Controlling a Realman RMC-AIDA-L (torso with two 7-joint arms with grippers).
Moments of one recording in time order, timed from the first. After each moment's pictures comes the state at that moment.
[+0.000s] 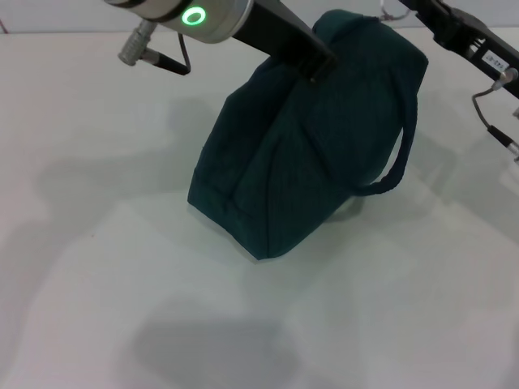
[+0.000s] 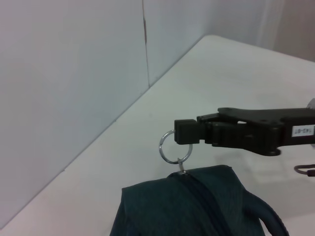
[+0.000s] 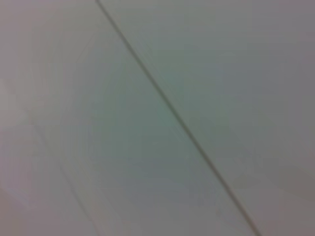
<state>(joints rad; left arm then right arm) -0.74 -2.09 1.51 1.72 2.46 1.48 -2.80 0.71 2.03 -0.93 -0.13 -1.00 -1.37 1.23</state>
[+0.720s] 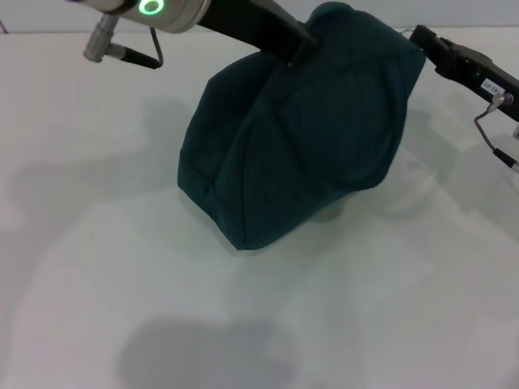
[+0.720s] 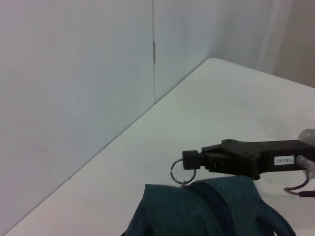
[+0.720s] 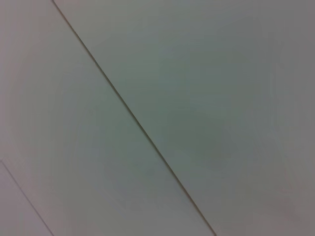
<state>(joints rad) -0.67 -2.09 1.43 1.78 2.40 1.50 -2.76 0.68 2.03 -0.96 -0.13 -1.00 -1.20 1.23</state>
